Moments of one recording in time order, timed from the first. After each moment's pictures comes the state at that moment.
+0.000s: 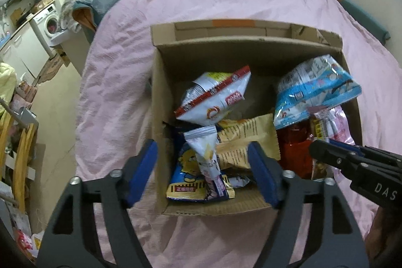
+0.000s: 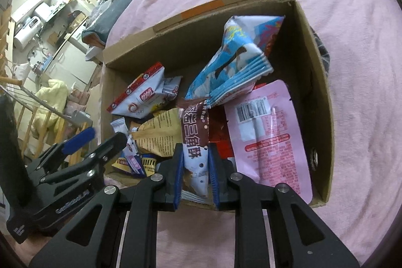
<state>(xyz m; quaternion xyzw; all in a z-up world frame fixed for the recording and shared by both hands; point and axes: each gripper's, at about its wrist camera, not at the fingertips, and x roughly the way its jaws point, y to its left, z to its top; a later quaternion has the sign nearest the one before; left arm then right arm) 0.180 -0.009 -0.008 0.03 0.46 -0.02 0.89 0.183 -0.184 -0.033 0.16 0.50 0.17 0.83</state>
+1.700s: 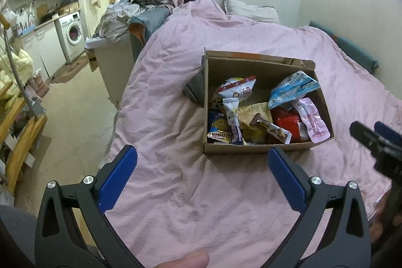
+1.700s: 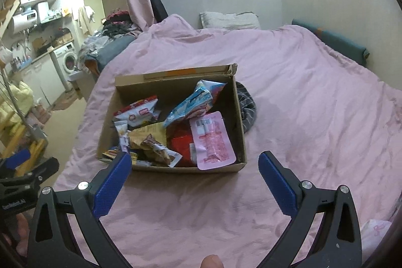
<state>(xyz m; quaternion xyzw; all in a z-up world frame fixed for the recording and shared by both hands) 0.031 0.046 0.036 -0.02 0.35 0.01 0.93 0.038 -0.182 0.039 0.04 0.33 0.04 0.94</state>
